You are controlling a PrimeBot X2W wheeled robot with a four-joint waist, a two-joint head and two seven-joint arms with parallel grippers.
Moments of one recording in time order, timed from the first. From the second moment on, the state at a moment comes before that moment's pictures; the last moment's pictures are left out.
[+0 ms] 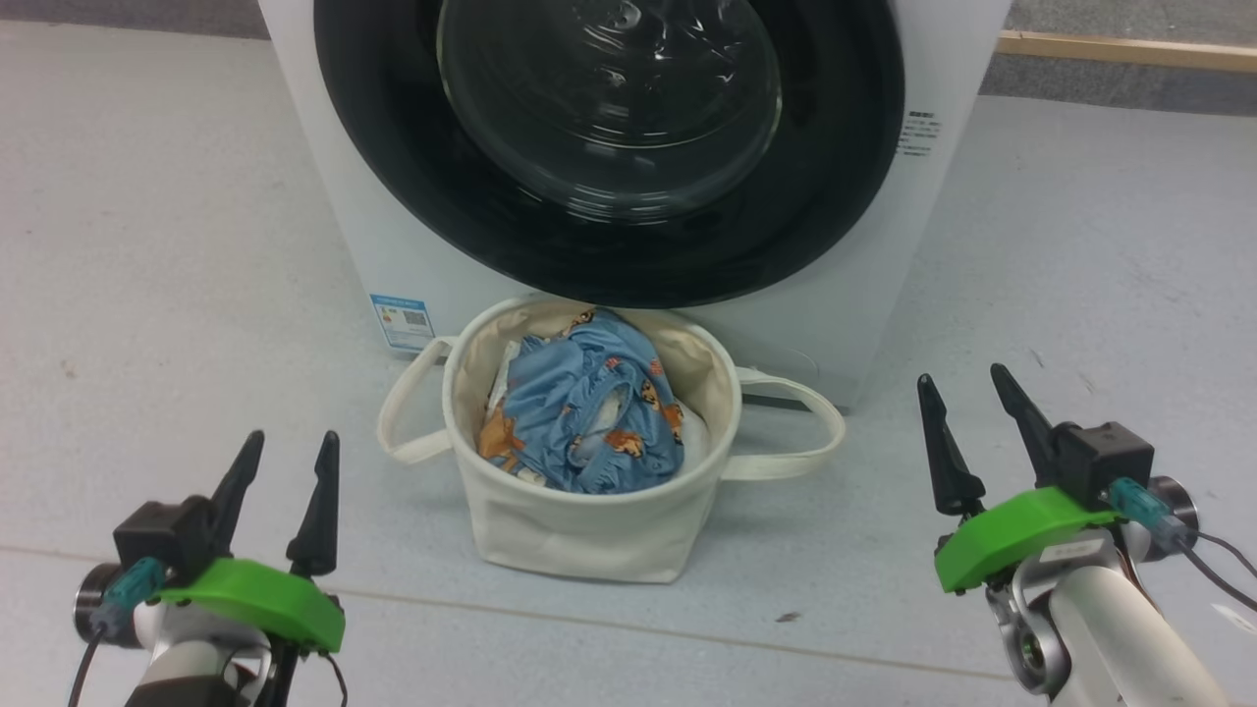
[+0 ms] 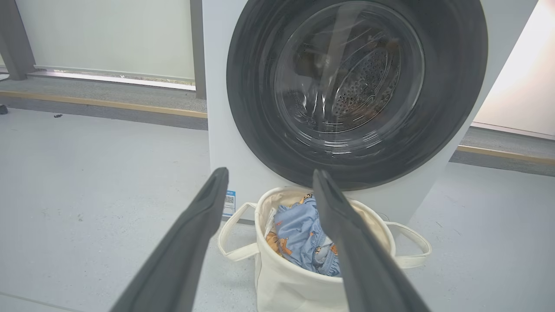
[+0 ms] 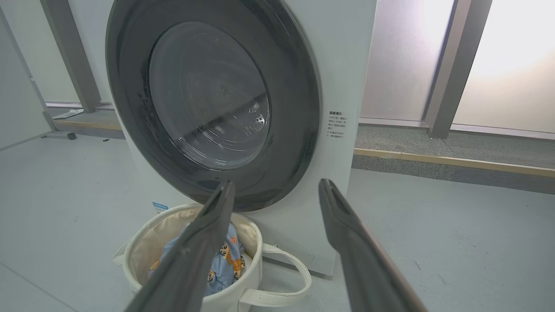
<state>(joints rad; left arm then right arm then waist) -0.30 0.27 -0.19 0.49 -0.41 0.01 -0.25 -0.30 -0.23 0.27 0.41 0.33 0.13 -0.25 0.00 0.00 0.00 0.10</state>
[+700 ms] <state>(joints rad) -0.31 0.25 -0.18 0.49 -0.42 -0.03 -0.25 -0.30 -0.22 0.24 0.42 0.33 0.13 -0.25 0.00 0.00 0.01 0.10</state>
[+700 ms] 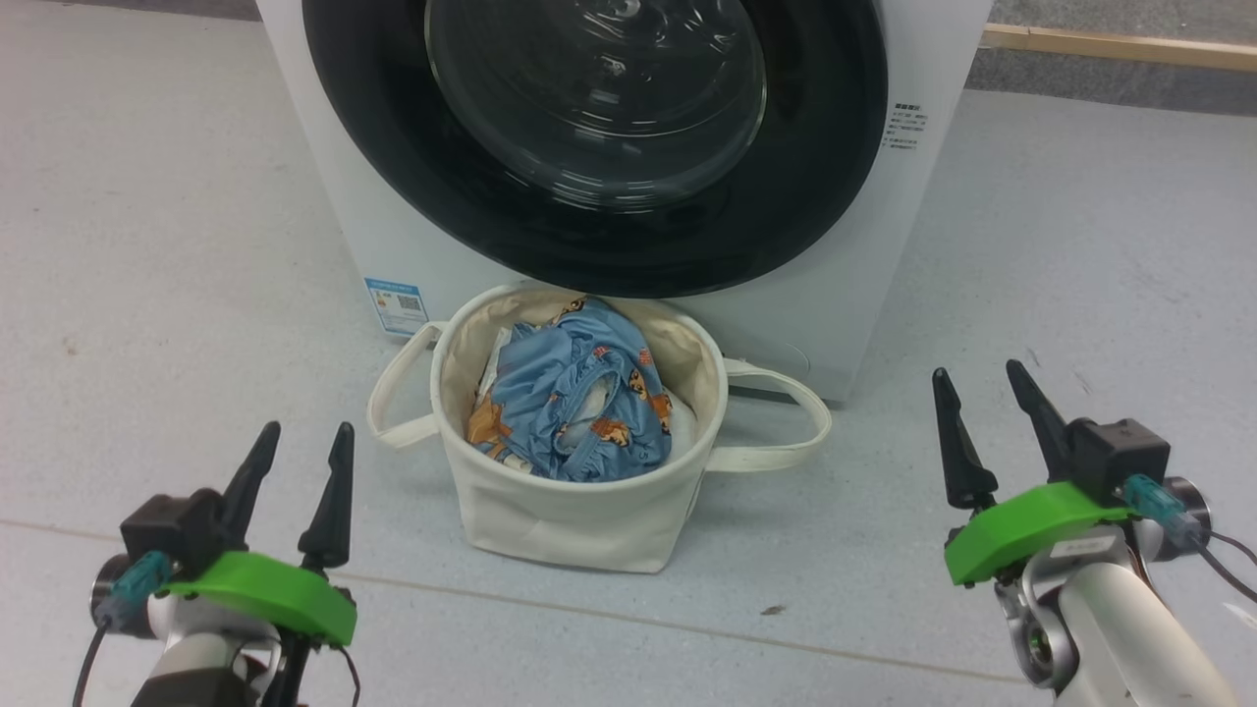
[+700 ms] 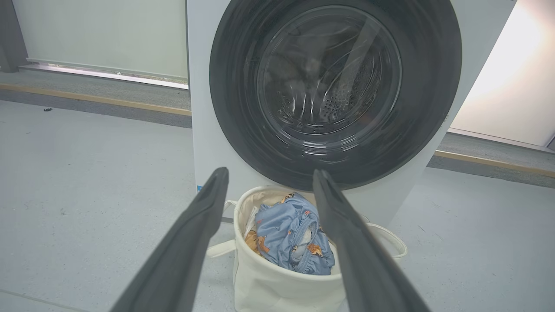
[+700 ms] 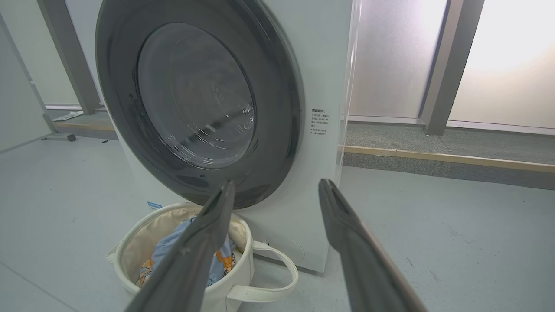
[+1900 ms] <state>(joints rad) -0.35 0.21 -0.05 0.38 -0.42 -0.02 -0.25 -0.46 -0.19 -0.01 0.35 0.44 0.13 -0.25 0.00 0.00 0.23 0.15</state>
